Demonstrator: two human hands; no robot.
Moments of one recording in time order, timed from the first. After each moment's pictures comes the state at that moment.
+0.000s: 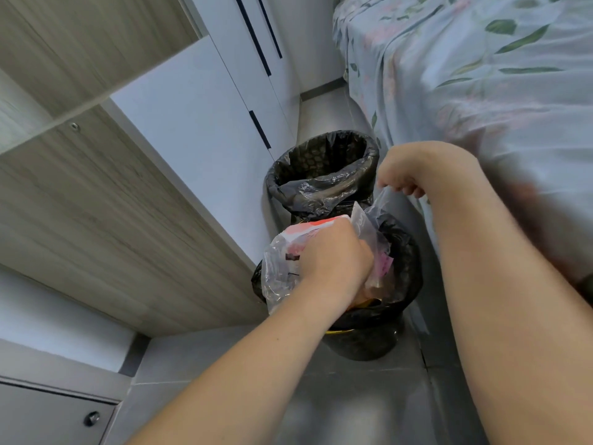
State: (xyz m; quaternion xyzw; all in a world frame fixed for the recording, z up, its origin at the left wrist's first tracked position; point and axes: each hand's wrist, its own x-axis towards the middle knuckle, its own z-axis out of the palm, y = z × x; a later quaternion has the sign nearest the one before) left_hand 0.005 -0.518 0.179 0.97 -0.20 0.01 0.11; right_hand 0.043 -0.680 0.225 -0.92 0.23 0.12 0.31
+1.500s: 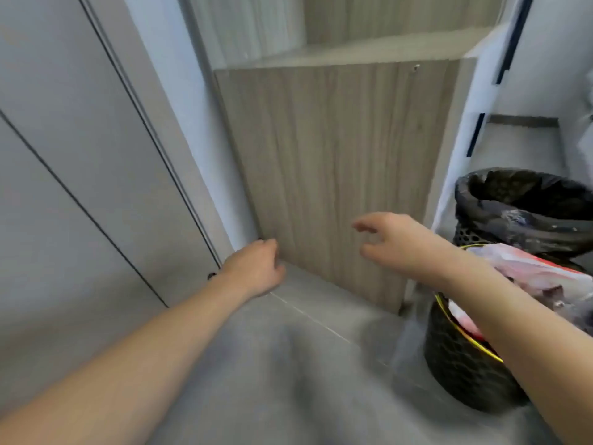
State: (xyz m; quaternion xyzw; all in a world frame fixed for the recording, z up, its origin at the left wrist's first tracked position) left_hand -0.007 -0.110 0.178 1.00 0.05 -0.02 0.05; right_hand 0.010 -0.362 0.253 -0.94 -0.25 0.05 0.22
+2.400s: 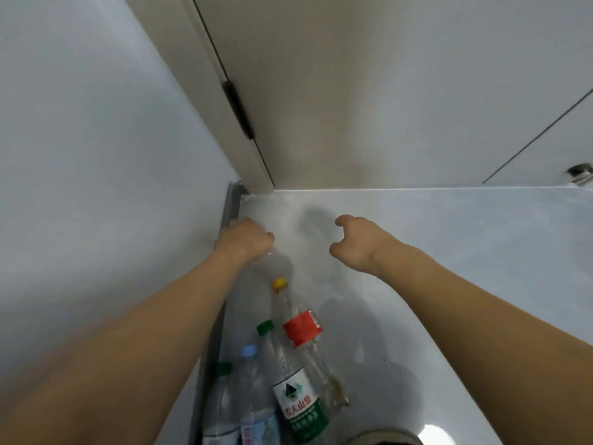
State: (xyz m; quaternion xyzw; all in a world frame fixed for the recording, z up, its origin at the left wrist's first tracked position) left_hand -0.466 0.222 -0.024 0.68 0.66 -0.21 0.24; right_hand -0.270 0.122 0.044 -0.75 -0.52 0.42 0.01
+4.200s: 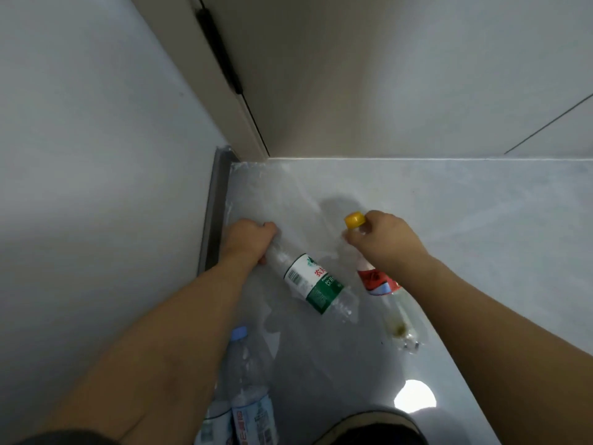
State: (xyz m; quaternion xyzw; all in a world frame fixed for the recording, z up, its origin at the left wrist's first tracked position) left_hand -0.465 0.188 -0.098 0.58 0.73 0.00 0.37; right_hand -0.242 0.099 -0.024 -0.80 -0.46 0.38 0.09
